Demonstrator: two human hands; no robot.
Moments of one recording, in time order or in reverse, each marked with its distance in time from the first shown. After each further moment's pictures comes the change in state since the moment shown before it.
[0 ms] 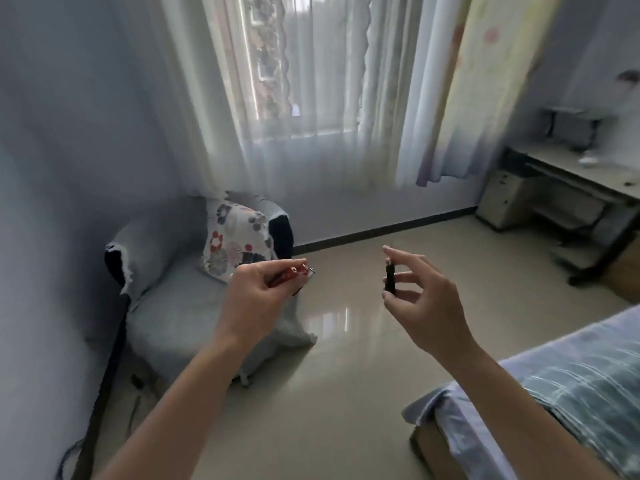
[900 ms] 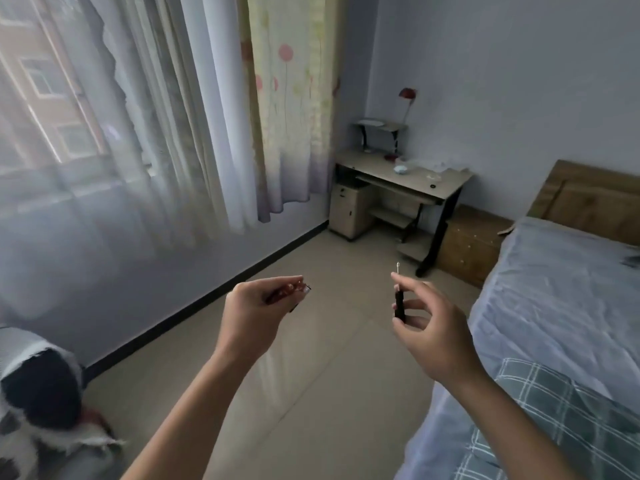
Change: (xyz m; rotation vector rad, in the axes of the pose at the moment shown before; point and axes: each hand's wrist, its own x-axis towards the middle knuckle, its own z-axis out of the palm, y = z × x) left_hand 0.374 0.003 0.441 -0.151 -0.427 0.047; right_hand 0.241 0.287 -0.264 -0.333 0.445 0.287
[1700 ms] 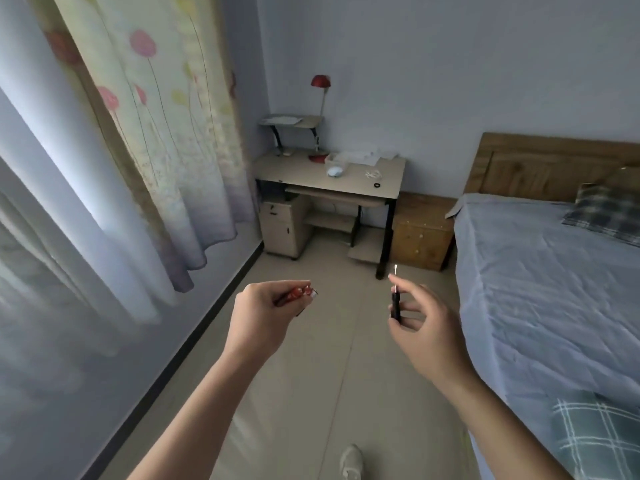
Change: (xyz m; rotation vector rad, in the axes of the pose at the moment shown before) left_hand 0.450 -0.079 0.102 0.130 -0.426 0.085; right_hand 0.325 0.122 0.132 -0.043 0.341 0.274
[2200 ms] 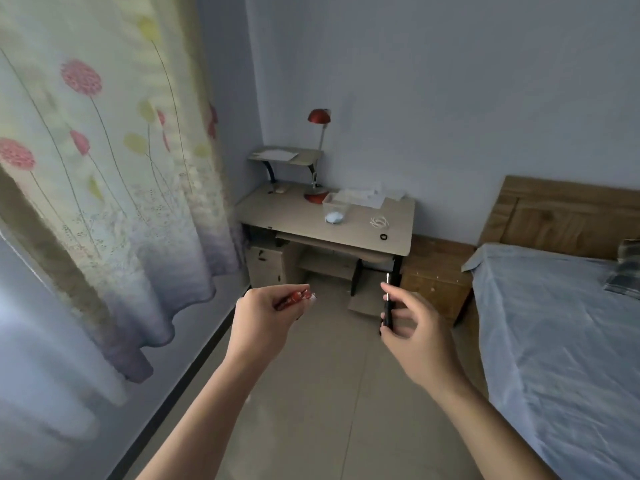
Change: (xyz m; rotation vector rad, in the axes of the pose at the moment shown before) left_hand 0.338 0.010 0.064 0.013 0.051 0.065; right_hand 0.334 0.066 0.056 -0.006 -0.030 -0.007
